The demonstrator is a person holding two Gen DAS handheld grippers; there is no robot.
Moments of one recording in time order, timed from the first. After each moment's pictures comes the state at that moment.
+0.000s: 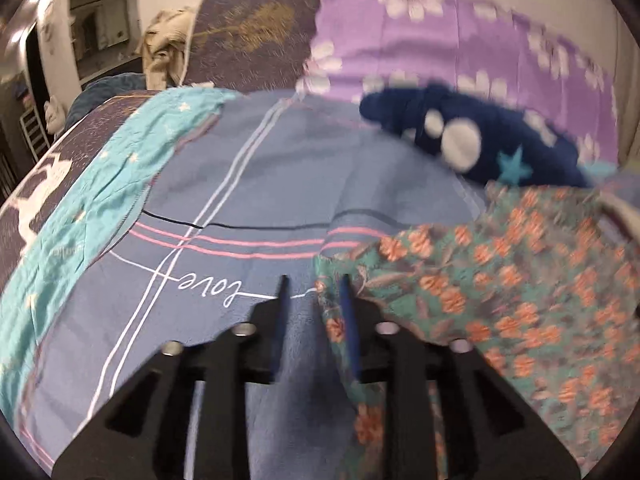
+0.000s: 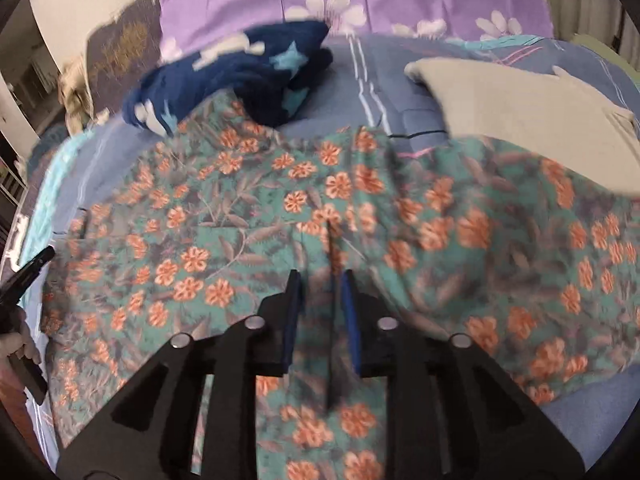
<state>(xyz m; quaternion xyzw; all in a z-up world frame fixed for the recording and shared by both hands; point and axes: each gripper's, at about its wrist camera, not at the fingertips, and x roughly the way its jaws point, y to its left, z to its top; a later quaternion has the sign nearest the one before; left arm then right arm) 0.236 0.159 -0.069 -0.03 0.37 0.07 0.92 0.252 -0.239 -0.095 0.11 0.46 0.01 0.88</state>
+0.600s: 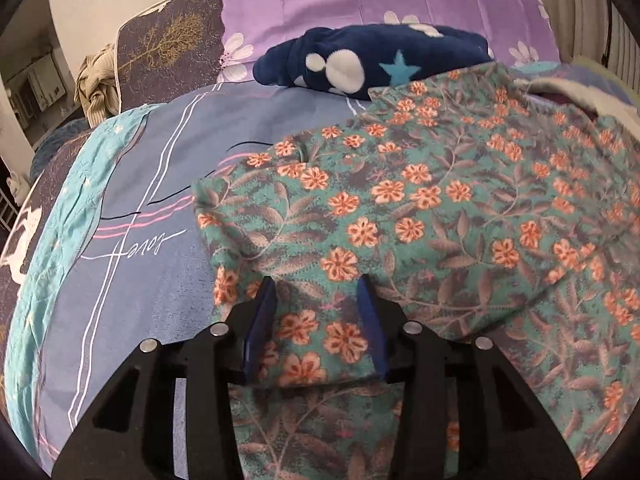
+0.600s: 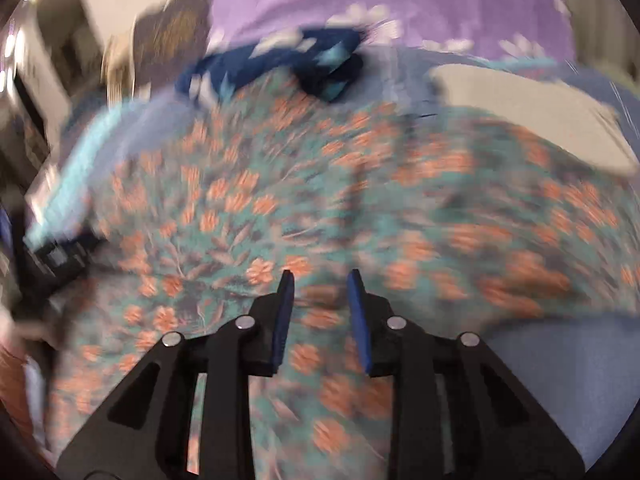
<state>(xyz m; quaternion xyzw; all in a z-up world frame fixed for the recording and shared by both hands) 0.183 0.077 -0.098 0.09 0.41 -0.02 0.91 0.178 -0.247 -0.082 0.10 0.43 0.07 0.89</state>
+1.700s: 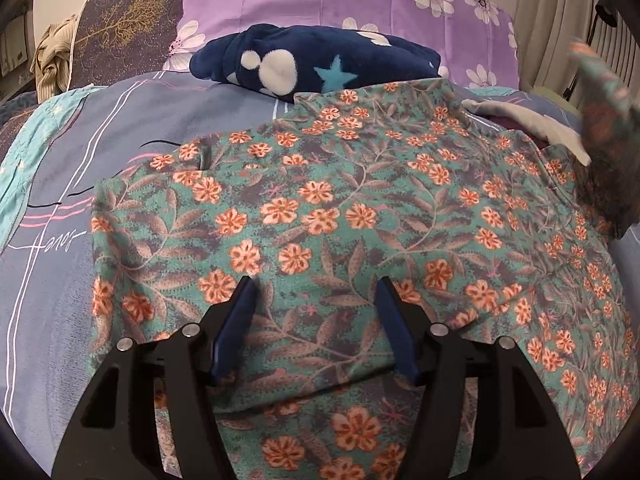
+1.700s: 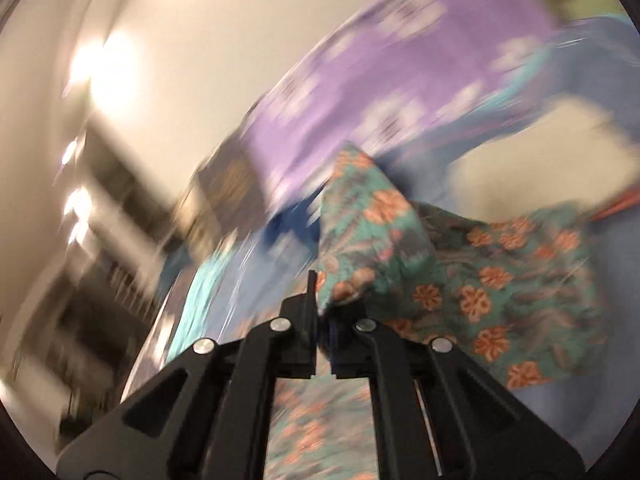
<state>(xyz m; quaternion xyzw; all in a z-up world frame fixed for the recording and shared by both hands) 0.198 0.043 -0.106 0.01 0.43 -0.12 0.90 0.200 -0.251 -0.031 0.29 0.29 0.19 0.89</state>
